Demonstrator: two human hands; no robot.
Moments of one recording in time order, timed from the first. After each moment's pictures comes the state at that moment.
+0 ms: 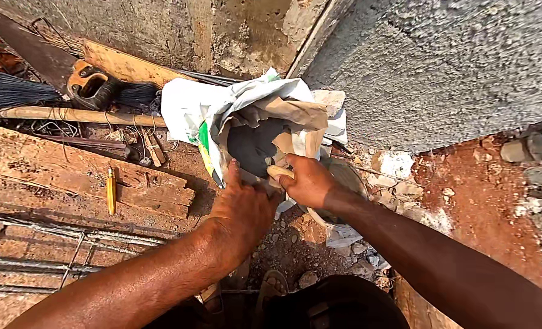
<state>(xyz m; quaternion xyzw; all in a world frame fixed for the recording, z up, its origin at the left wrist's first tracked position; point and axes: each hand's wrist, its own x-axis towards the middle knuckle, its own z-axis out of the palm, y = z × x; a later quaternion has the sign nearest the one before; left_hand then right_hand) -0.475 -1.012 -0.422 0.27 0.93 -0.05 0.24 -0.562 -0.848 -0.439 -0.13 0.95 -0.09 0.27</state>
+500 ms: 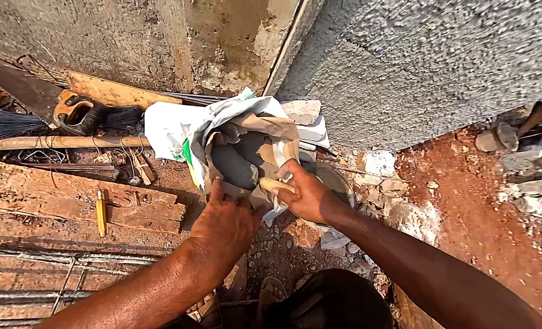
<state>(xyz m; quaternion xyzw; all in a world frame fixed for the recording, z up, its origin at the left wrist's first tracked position) -0.470 -1.015 -0.416 0.28 0.93 -0.04 0.24 -0.534 -0.812 -0.428 -0.14 0.94 -0.22 0.21</state>
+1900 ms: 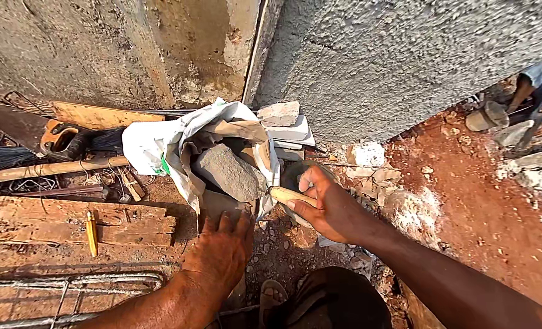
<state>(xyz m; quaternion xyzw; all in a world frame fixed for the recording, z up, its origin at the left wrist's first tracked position) -0.437 -0.984 -0.416 0.29 0.92 -0.07 0.26 -0.489 -0.765 -0.368 -0.07 0.95 -0.23 0.20</state>
